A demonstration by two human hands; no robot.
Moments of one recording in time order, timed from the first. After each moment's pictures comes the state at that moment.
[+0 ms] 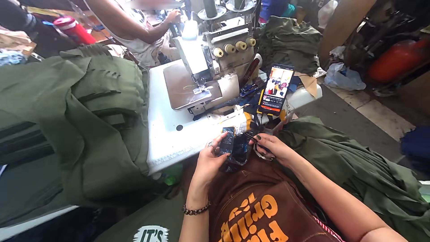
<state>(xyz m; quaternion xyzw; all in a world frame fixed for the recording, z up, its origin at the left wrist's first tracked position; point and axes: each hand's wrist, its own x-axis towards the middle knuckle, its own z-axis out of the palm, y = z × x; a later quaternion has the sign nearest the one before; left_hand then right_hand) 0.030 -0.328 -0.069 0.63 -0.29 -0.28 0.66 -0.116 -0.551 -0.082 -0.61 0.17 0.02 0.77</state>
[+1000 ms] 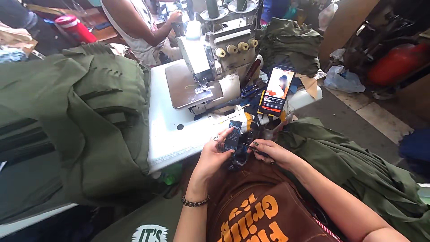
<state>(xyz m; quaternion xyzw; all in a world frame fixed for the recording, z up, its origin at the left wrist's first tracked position) 0.042 -0.339 -0.060 0.61 -0.35 -0.32 0.64 -0.118 -0.547 -0.081 -0.63 0.12 0.10 0.76</state>
